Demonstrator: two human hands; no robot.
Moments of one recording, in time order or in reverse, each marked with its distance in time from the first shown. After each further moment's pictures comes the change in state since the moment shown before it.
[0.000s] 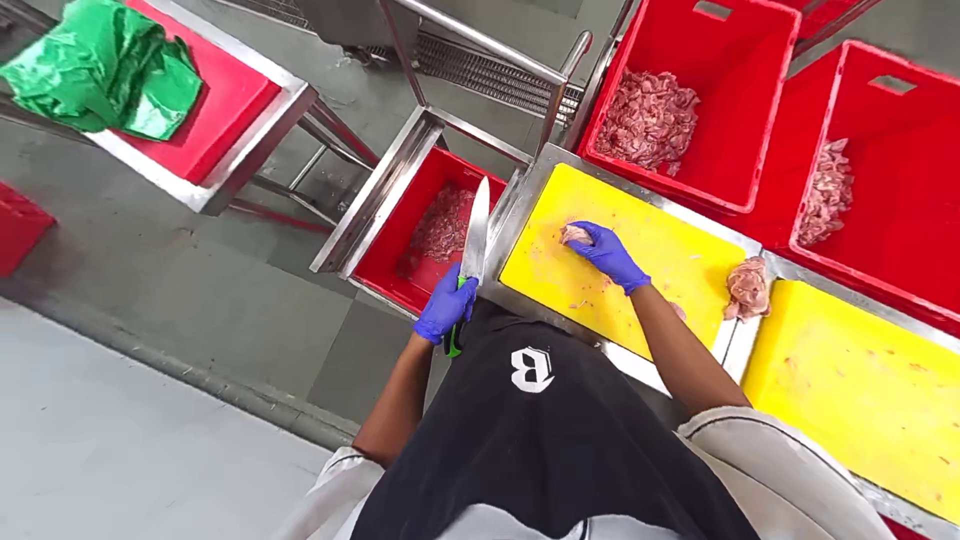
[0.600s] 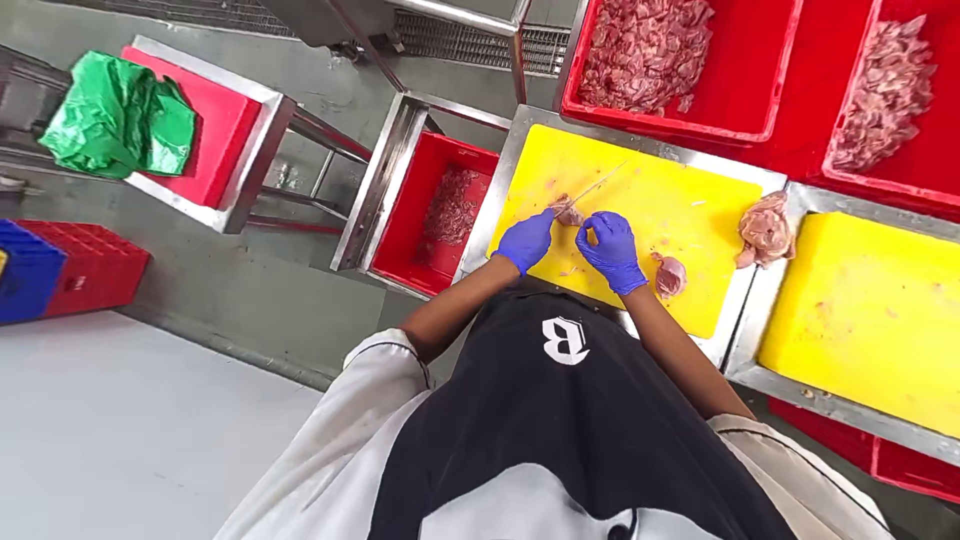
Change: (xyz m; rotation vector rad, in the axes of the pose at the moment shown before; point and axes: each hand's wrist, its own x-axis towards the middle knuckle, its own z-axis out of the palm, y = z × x) left_hand 0.079 0.078 0.161 1.161 -0.269 0.118; right_hand -0.064 0.067 0.026 -0.545 0.614 -0.374
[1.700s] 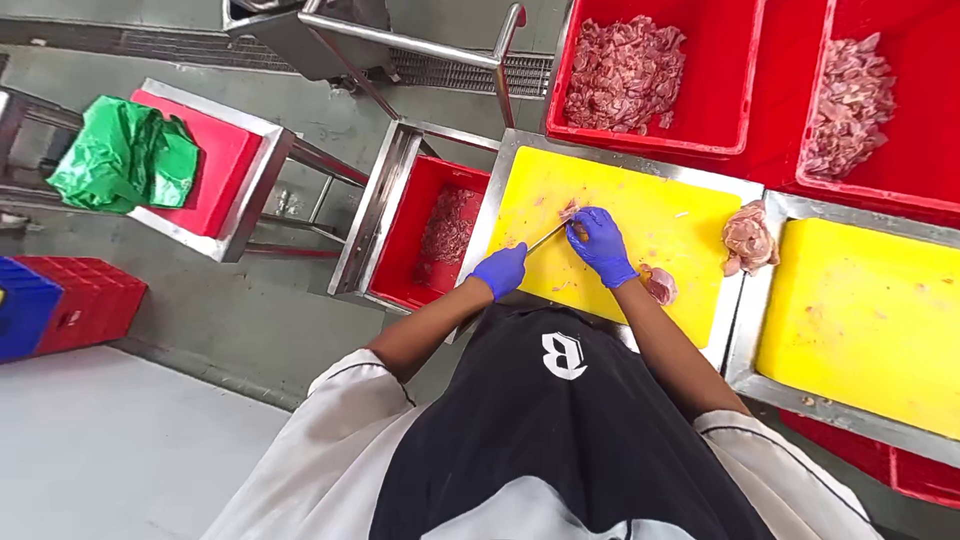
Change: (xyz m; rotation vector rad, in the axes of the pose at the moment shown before) left_hand -0.026 -0.016 -0.015 0.077 -0.255 -0.078; right_hand 0.026 0.018 0.009 0.089 -0.020 0.026
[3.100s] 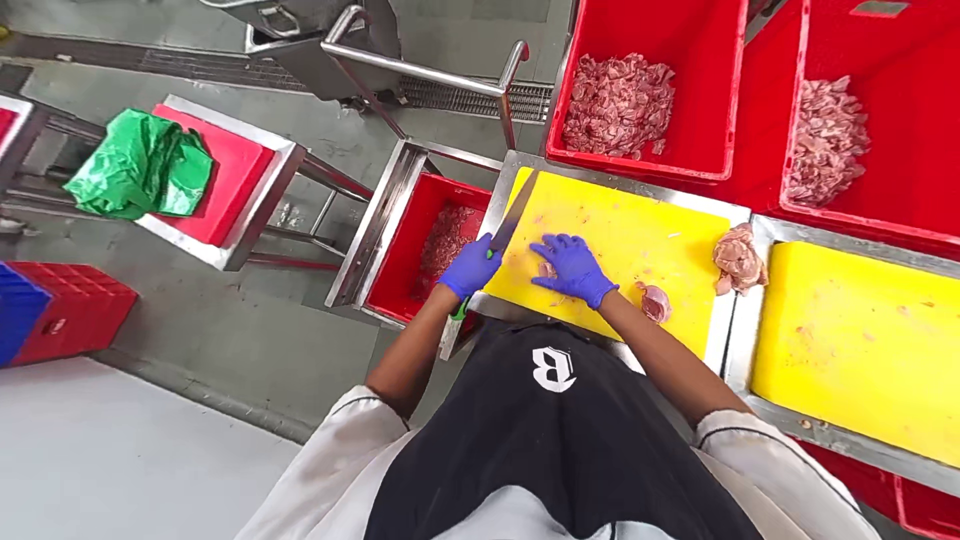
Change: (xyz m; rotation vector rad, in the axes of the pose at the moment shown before) left_hand -0.015 -0.047 -0.030 -0.420 0.296 0.018; right_hand 0.018 -0.038 -0.004 -0.122 -0.688 -0.015
